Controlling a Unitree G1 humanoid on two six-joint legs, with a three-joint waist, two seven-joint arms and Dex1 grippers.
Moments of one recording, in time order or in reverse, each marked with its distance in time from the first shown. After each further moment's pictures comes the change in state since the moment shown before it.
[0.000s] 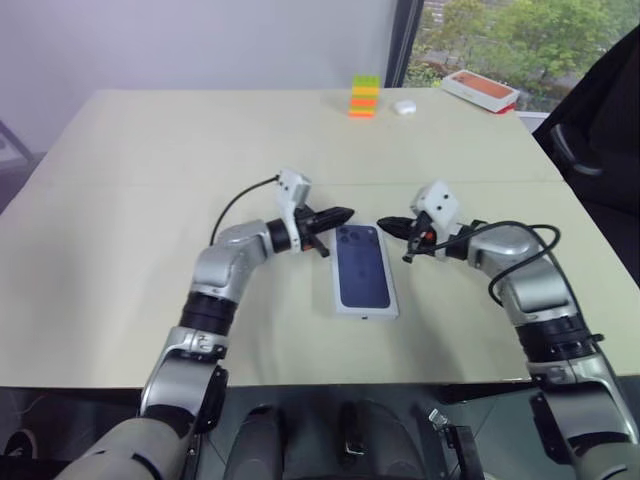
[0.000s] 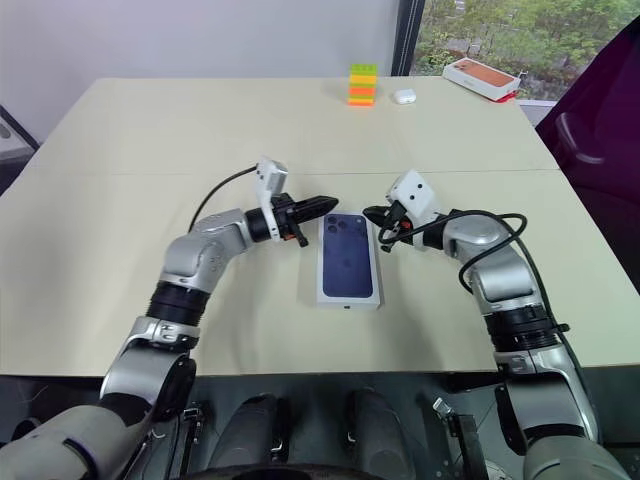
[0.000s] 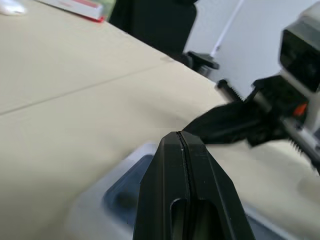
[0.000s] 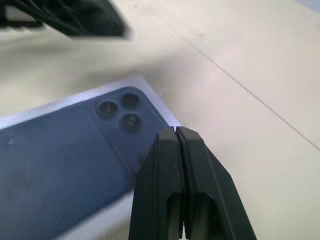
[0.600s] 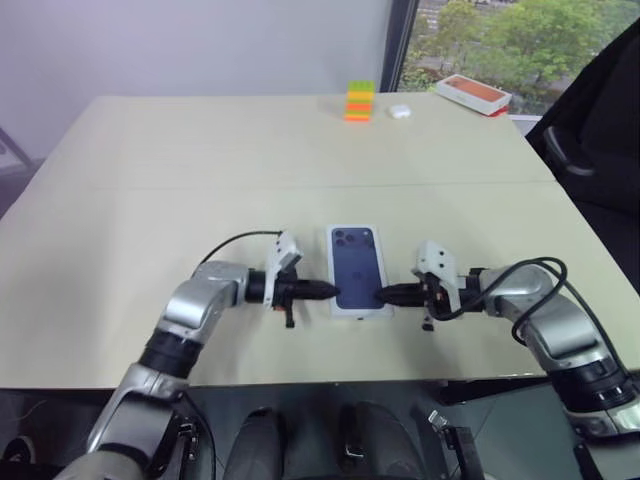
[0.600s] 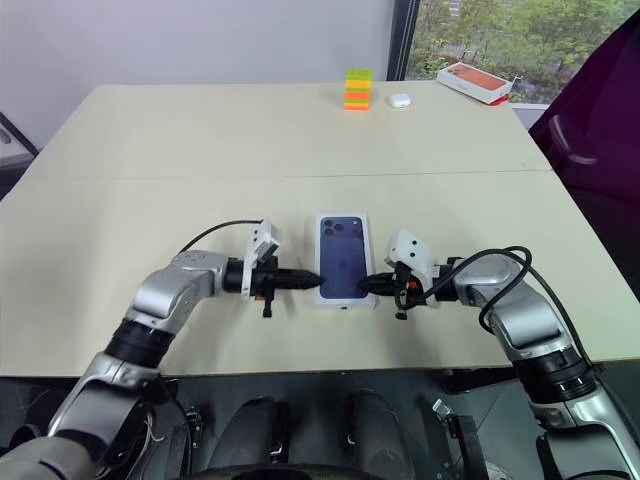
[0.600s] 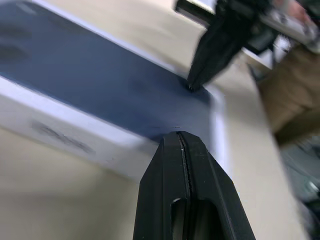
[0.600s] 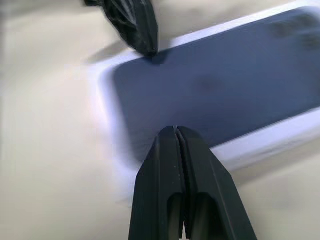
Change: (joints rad) left arm 0.285 0.287 -0.168 -0.334 0.002 0.143 -0.333; right arm 0.251 -0.193 0.043 -0.310 0.162 0.194 0.300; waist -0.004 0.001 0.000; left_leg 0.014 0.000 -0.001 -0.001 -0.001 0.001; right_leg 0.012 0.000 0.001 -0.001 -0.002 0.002
